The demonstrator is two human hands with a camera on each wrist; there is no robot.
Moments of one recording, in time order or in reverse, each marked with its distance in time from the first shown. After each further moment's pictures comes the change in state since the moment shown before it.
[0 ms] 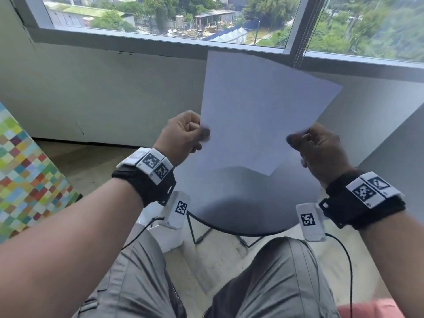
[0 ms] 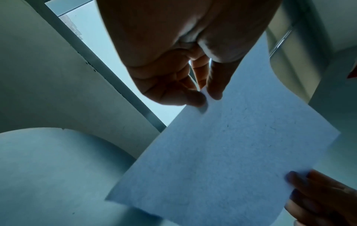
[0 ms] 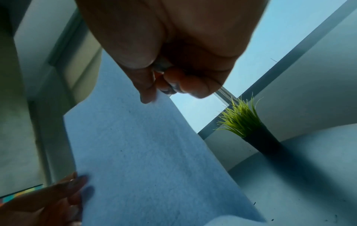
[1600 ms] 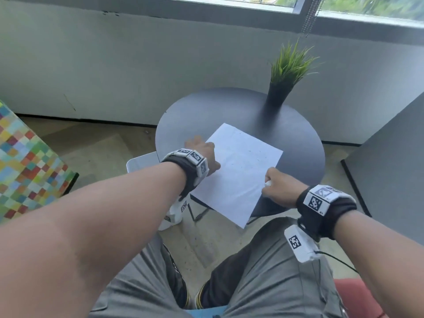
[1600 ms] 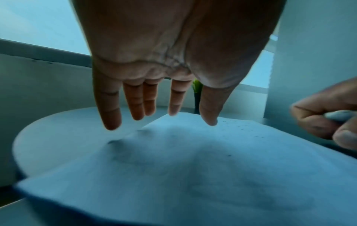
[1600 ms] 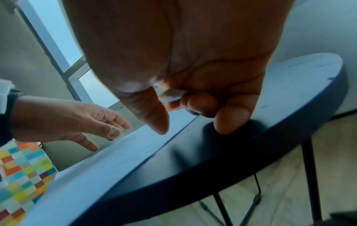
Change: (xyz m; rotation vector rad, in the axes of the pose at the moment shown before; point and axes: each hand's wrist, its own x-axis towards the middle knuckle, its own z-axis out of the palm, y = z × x) left_hand 0.007 -0.099 0.072 1.295 -0.439 -0.259; right_hand -0.054 0.087 0.059 -0.733 -0.675 0.422
